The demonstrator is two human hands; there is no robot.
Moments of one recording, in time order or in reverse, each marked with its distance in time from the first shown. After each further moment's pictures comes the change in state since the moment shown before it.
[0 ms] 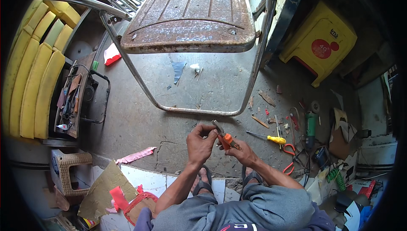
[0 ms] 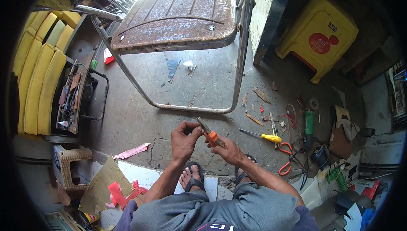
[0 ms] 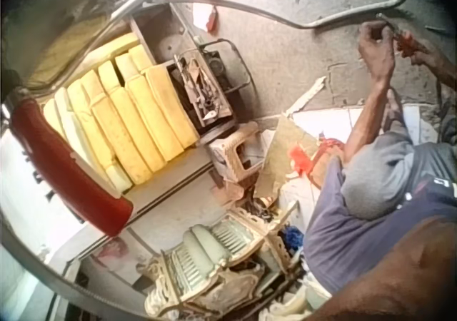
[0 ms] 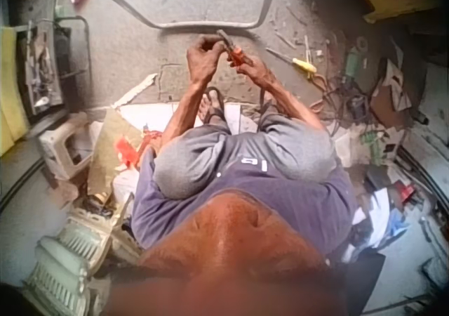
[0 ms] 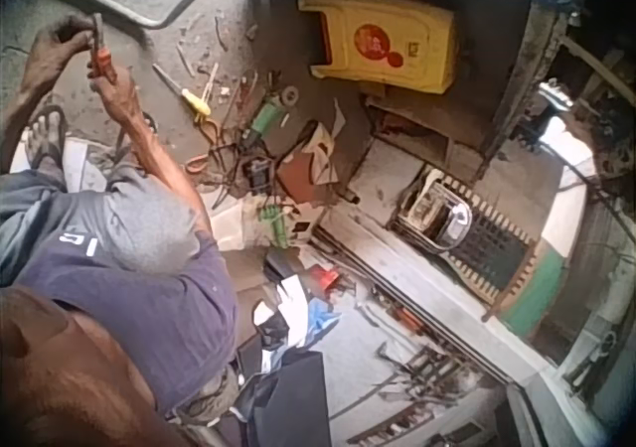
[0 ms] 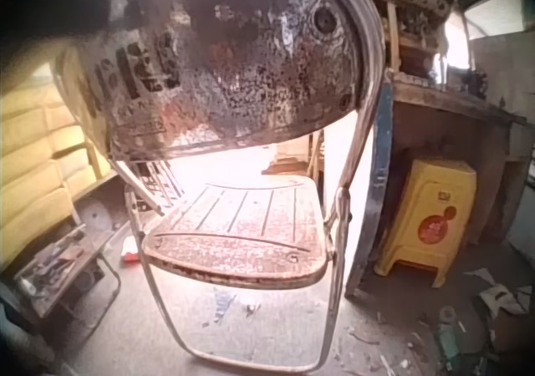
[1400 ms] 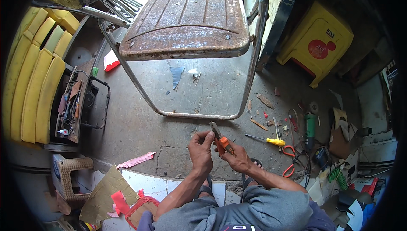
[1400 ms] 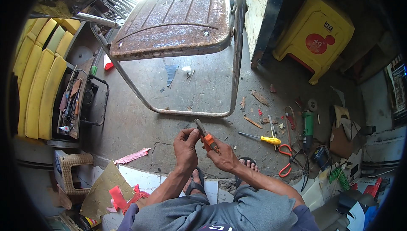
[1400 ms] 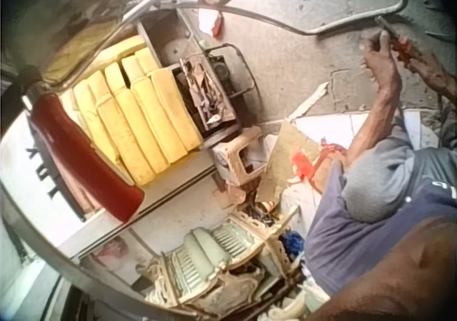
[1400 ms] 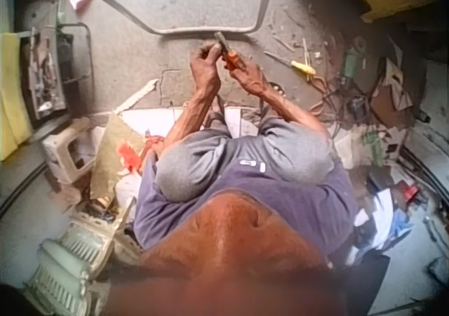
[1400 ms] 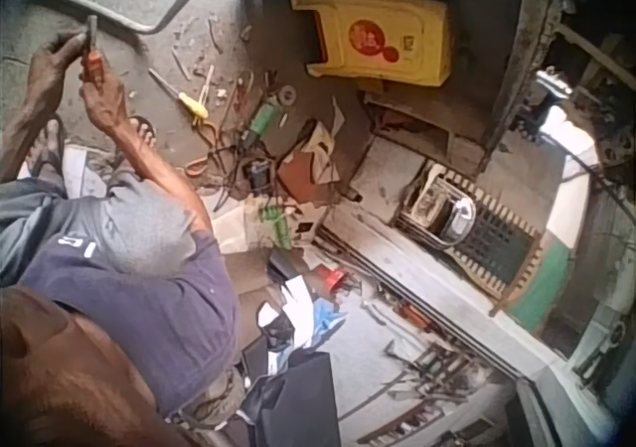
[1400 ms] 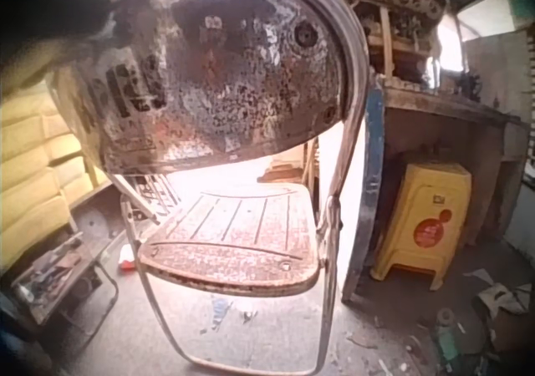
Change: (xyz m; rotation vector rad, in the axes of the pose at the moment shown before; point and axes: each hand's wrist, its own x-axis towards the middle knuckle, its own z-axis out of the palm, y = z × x) left_hand -0.009 -0.021 0.021 -0.426 0.202 -0.109; right_hand -0.002 -0.006 0.016 -0.169 0.082 -0.001
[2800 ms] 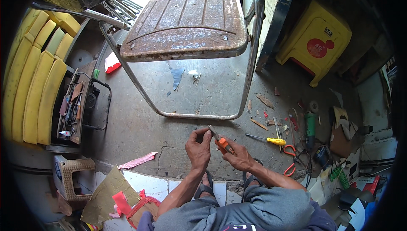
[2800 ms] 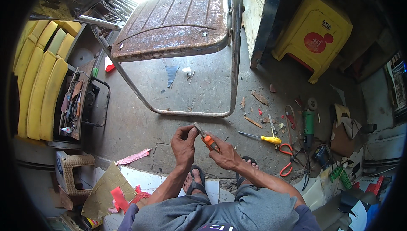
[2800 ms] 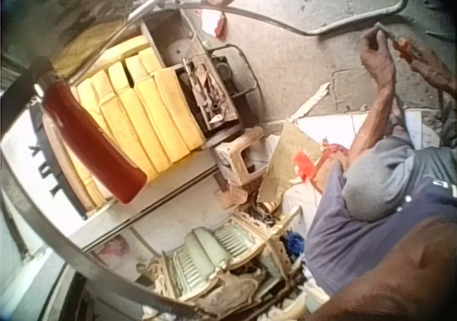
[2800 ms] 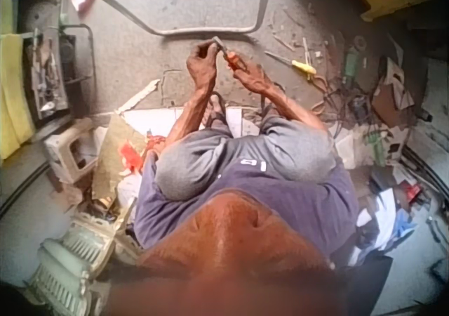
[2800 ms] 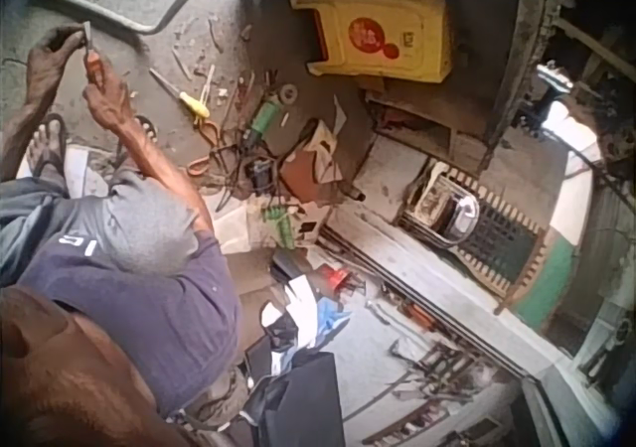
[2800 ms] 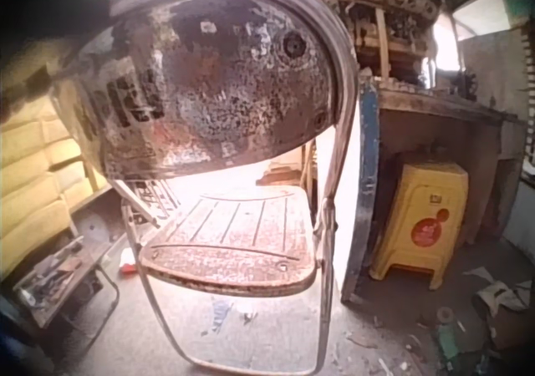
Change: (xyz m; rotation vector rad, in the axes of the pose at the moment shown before) left_hand 0.002 0.012 -0.004 0.317 0.024 0.153; right_hand -0.004 -0.007 -0.008 -0.188 0.000 -0.031
